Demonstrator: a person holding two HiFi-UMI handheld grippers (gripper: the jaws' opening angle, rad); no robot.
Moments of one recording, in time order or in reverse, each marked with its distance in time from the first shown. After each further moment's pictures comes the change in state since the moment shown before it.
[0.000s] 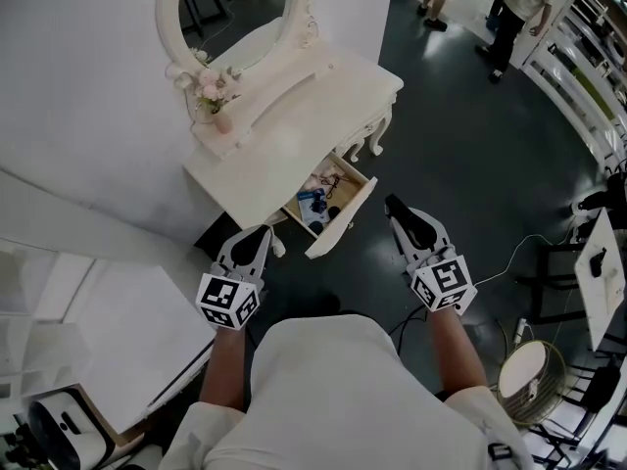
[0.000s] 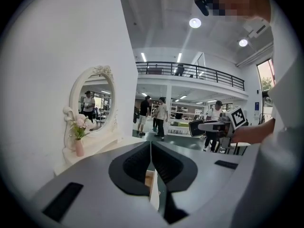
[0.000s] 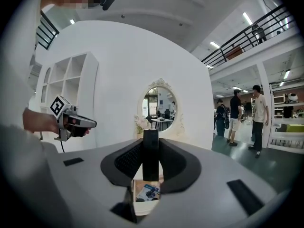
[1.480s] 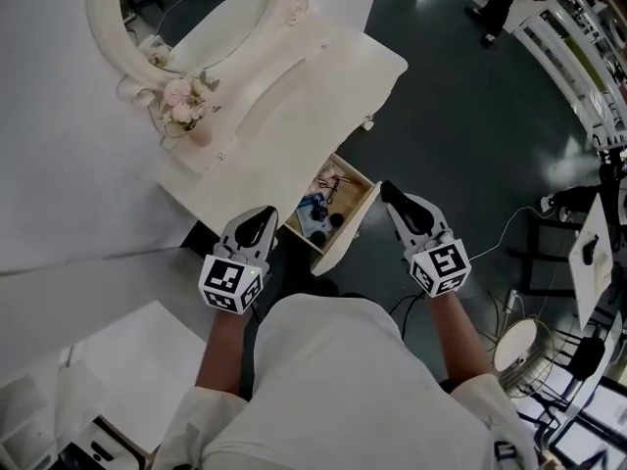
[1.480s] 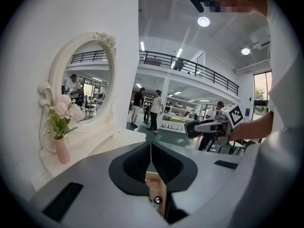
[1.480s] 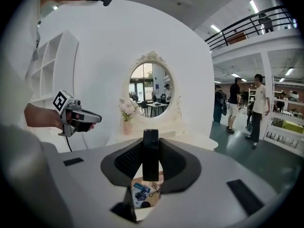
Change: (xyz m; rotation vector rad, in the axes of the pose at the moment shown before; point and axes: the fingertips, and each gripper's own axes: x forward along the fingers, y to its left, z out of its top) left arm 0.152 0.124 -0.014 -0.060 0.103 -0.152; right arm 0.165 -0.052 -0.029 0.030 0.209 -0.047
